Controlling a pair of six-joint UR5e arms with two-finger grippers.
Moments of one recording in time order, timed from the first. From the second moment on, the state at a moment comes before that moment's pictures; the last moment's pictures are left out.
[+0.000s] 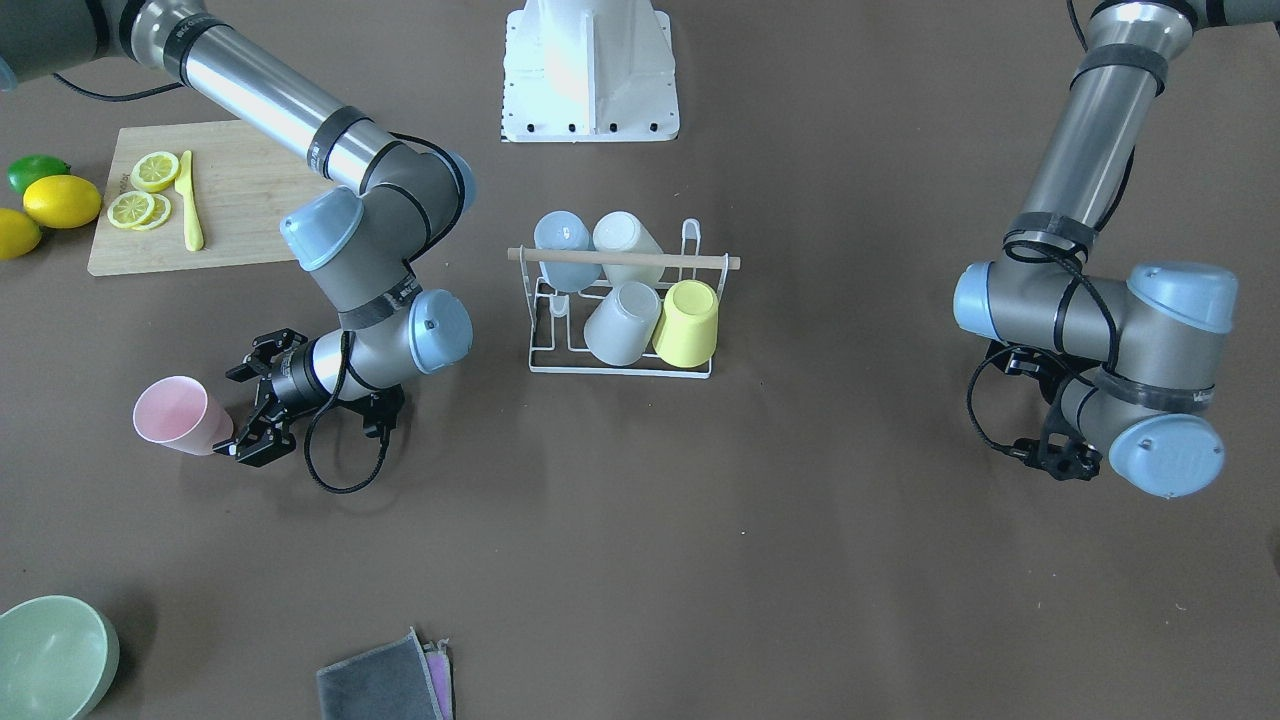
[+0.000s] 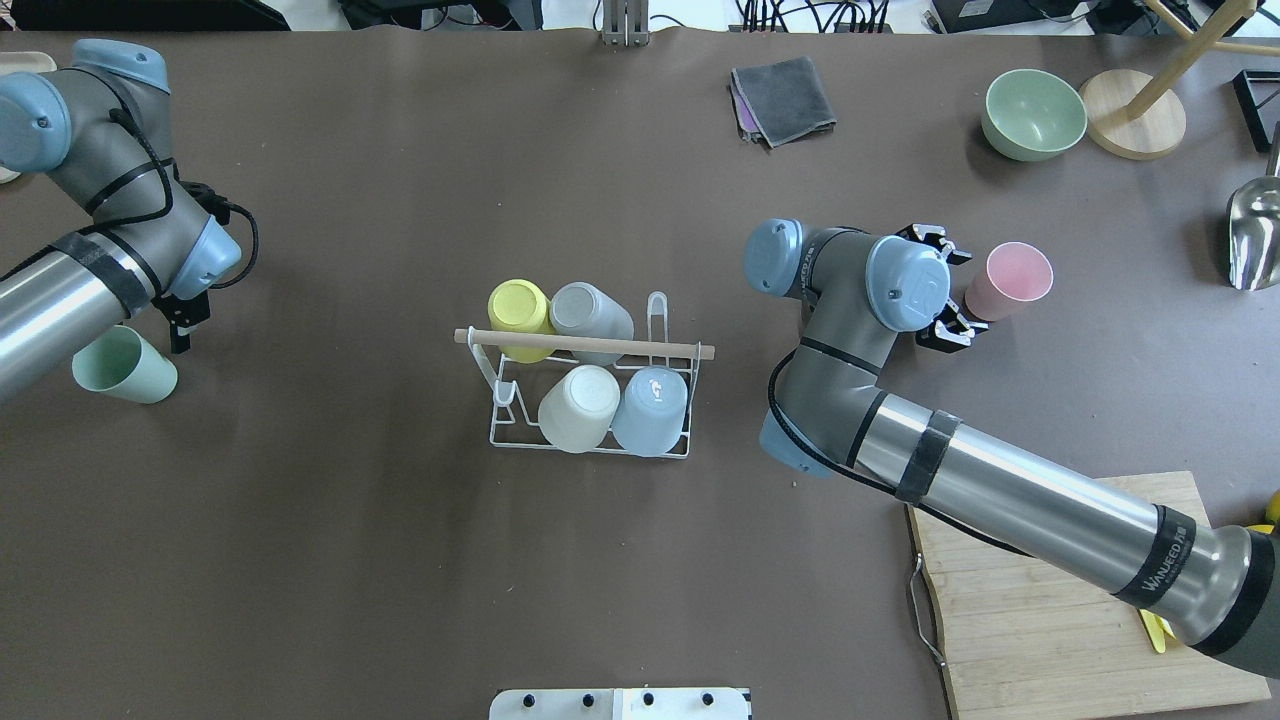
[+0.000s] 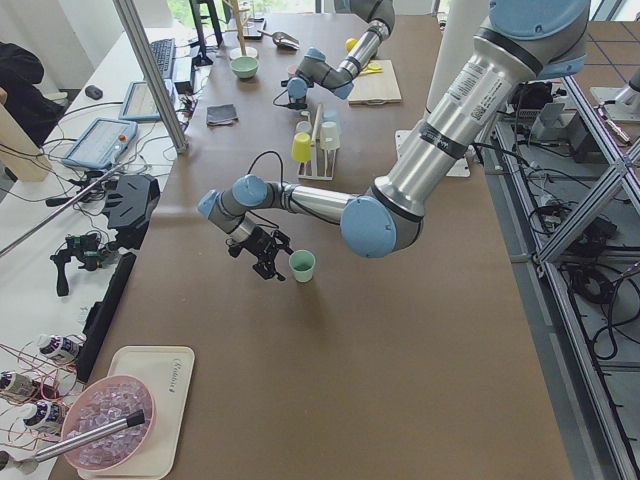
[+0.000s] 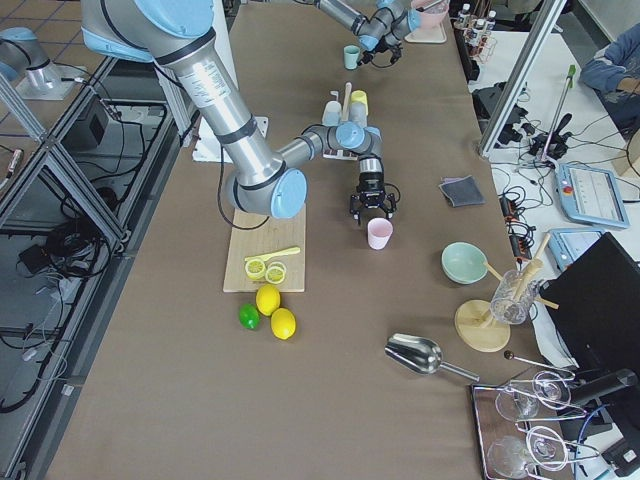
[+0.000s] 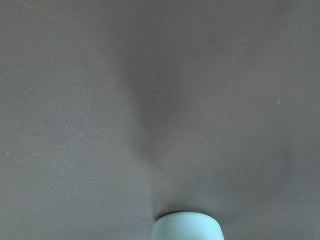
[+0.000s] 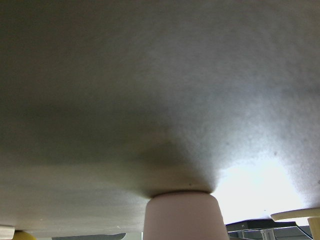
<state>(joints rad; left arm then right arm) -1.00 -2.20 -1.05 -0.95 -2.30 0.23 0.62 -0.83 1.23 -2.17 1.33 -0.58</state>
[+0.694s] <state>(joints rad) -0.97 -2.21 -1.02 -0.90 -2.30 0.28 0.65 -0.80 1.16 -2.15 1.34 -0.59</state>
